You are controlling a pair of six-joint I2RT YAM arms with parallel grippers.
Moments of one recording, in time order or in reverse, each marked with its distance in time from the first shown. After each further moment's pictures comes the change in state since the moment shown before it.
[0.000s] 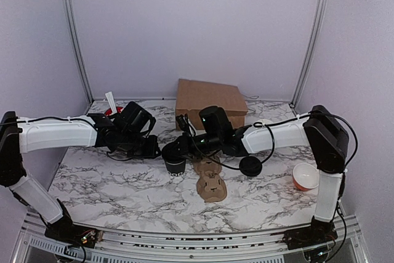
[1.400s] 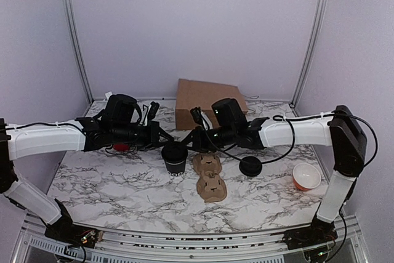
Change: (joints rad) left arm 0.034 -0.111 -0.074 0.356 0.347 -0.103; right arm -0.037 -0.171 -0.048 -0.222 0.136 -0.116
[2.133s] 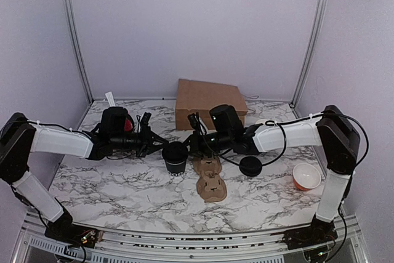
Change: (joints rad) left arm 0.160 0.084 -0.205 0.456 0.264 -0.219; right arm -0.001 0.071 -0.043 0.172 -0.095 0.117
